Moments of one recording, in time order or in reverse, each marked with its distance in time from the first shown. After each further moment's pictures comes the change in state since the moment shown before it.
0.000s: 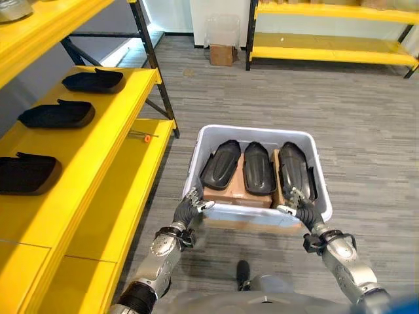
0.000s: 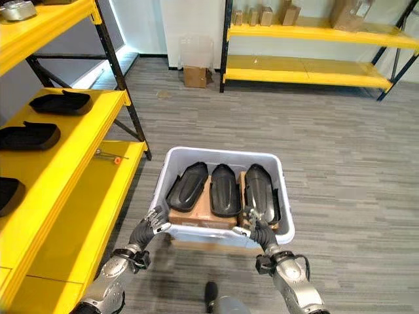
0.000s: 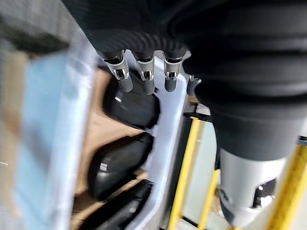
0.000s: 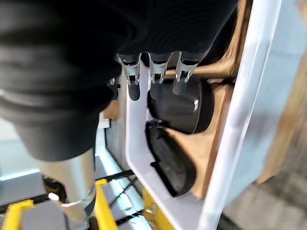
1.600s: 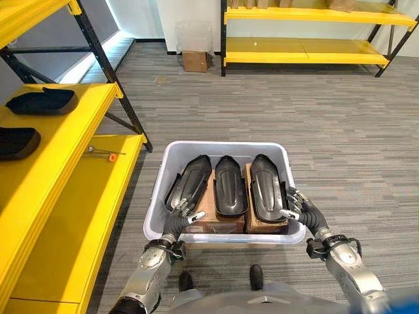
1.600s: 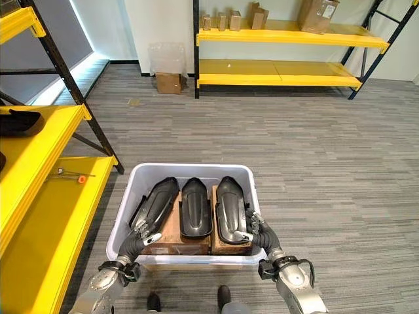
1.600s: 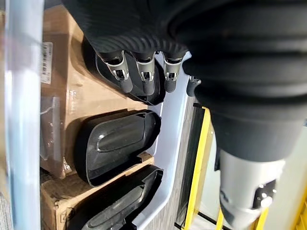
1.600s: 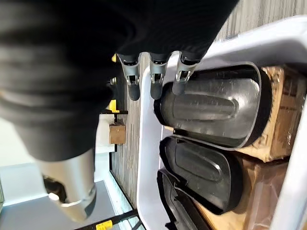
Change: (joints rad) left arm 0.101 0.010 0.041 -0.024 0.004 0.003 -0.013; right arm 0.023 -0.029 -0.076 -0.046 -0.098 -0.002 -0.027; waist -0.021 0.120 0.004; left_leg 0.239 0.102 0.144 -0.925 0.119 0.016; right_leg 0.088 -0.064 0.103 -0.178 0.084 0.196
